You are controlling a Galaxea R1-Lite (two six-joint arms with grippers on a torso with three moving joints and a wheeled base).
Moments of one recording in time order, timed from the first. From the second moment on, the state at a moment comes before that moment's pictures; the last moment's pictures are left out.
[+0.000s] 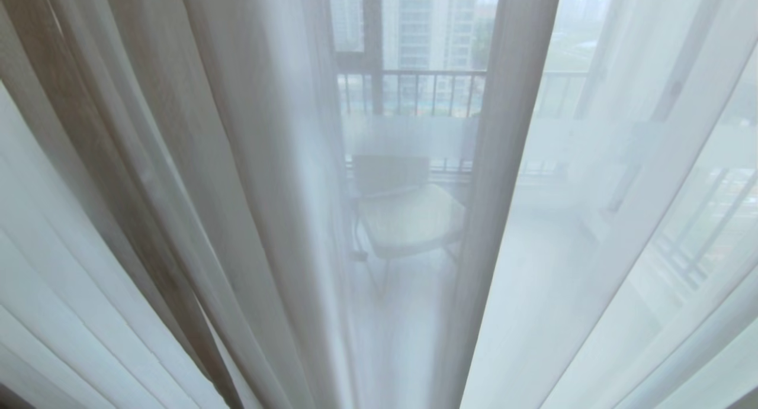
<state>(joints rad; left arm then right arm) -0.50 0.36 -0.75 0.03 0.51 0.25 0.00 0.00 0.00 0.00 0.01 -0.02</state>
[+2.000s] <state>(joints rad) 0.06 0.26 -0.06 0.01 -0.13 -0.01 0.00 0.00 0.00 0.00 0.01 -0.02</state>
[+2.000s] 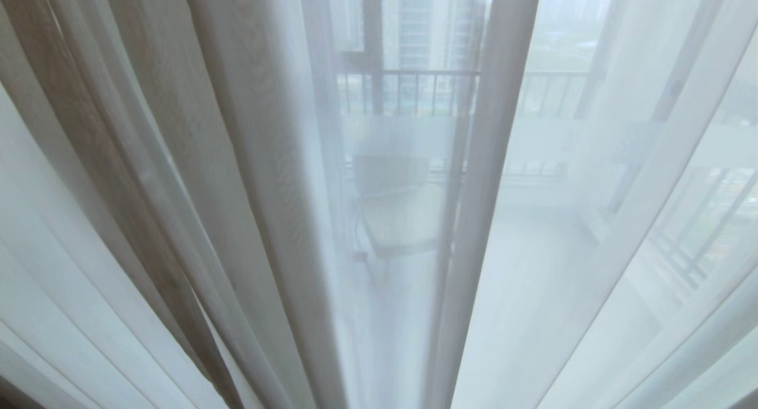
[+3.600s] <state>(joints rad) 0.01 0.00 -0.04 0.09 0.02 0.05 0.00 0.00 0.00 0.00 0.01 -0.02</state>
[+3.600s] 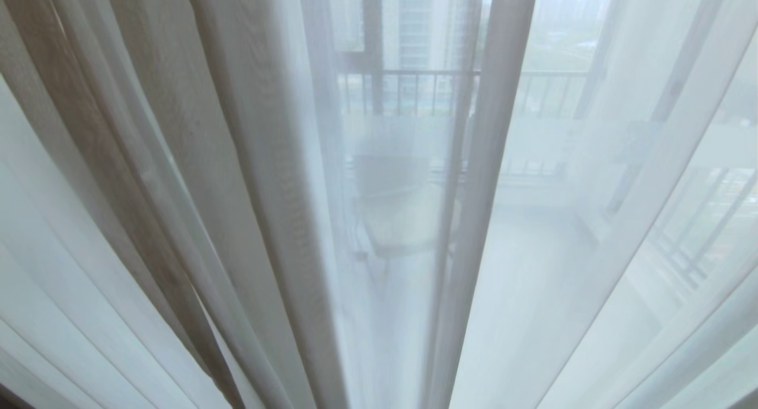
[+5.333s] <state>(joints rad) 0.01 0.00 -0.04 0.09 0.02 0.05 0.00 0.00 0.00 0.00 0.01 -0.02</state>
